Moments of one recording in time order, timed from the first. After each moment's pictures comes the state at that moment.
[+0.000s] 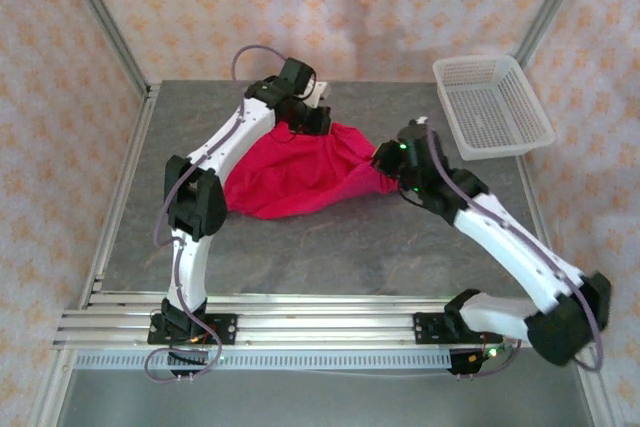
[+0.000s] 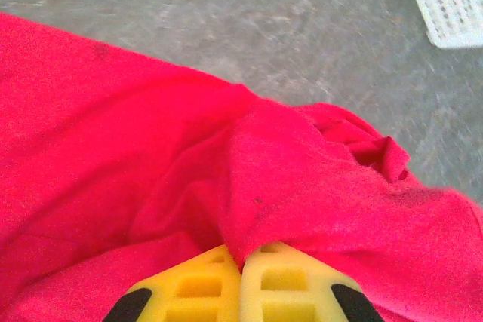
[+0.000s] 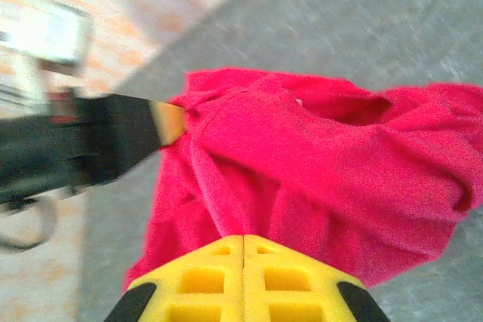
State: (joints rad) left arm -0.39 2.13 2.05 -0.90 0.35 -0.30; right arm 0.56 1.12 1.07 -0.50 0.11 0.92
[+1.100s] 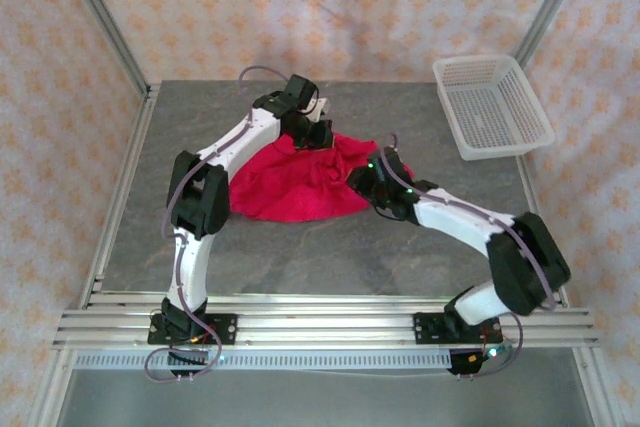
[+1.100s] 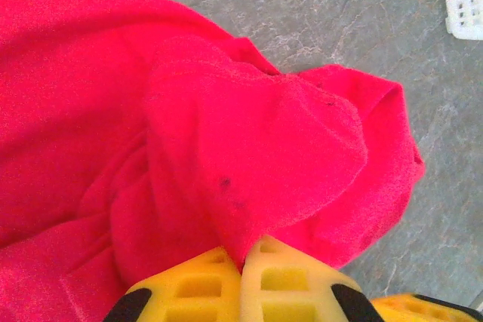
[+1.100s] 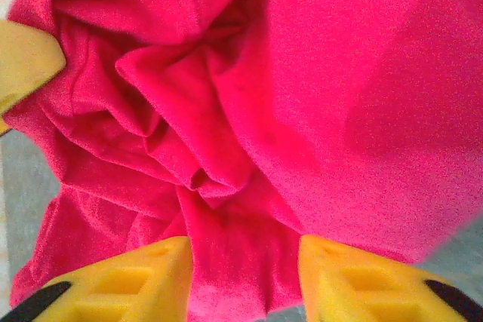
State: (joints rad) left arm -0.42 2.14 1.90 -0.78 0.42 -0.42; right arm 0.59 1.51 0.88 -0.13 0.00 1.03
